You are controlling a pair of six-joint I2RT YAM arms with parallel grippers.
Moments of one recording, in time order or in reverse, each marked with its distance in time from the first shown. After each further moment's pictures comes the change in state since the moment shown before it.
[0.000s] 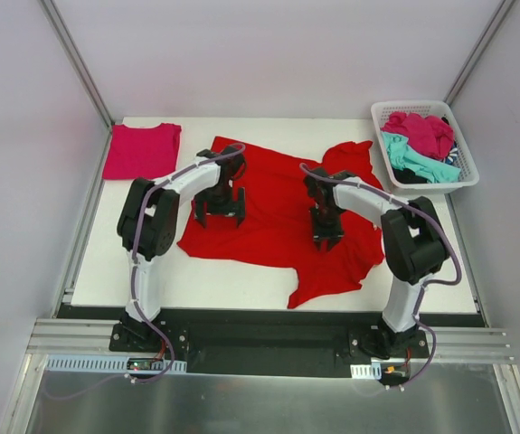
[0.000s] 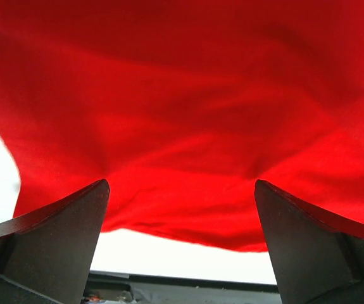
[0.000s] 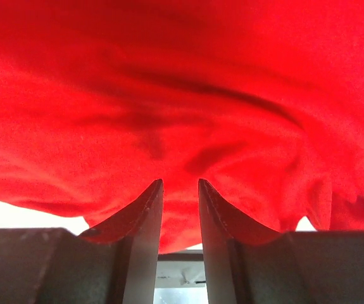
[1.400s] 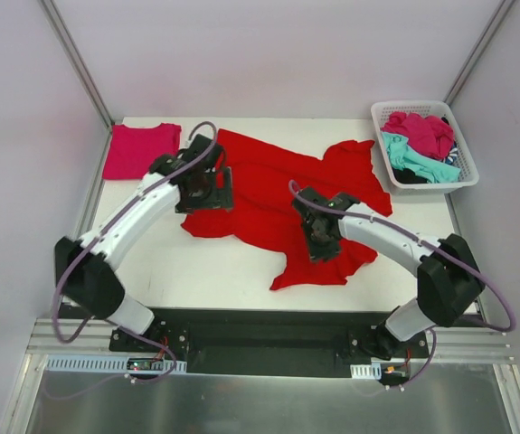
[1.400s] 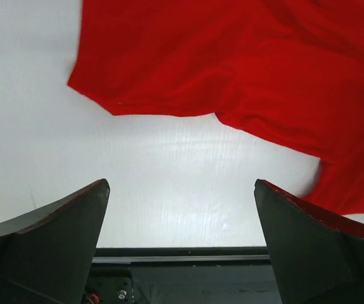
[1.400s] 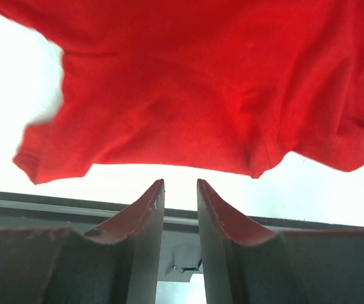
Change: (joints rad) left arm -0.047 -0.455 -0.109 0.006 -0.105 -0.041; right arm 0.220 -0.277 -0.096 -0.029 0.090 0.047
